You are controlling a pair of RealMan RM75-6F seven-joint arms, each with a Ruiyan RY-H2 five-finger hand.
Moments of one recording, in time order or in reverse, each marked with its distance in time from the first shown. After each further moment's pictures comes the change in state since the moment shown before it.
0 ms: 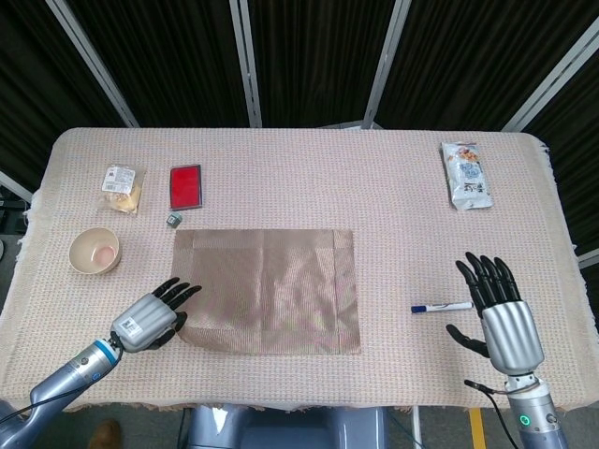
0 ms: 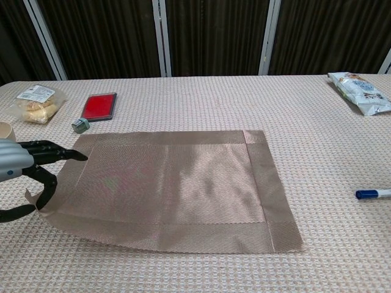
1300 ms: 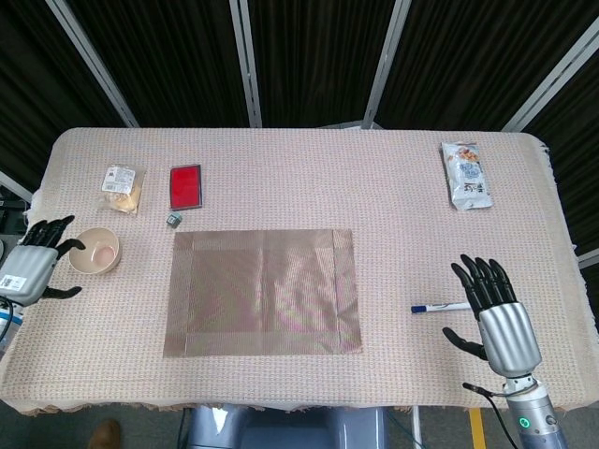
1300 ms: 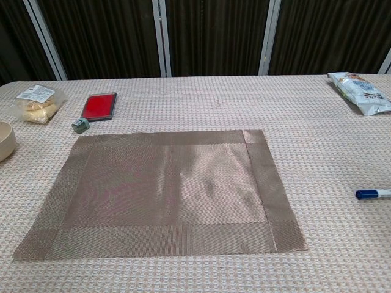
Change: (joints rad) left arm 0.145 0.101 -0.145 0.274 -0.294 0.098 -0.269; right arm -0.001 0.012 -0.008 -0.016 -0.021 -0.009 0.020
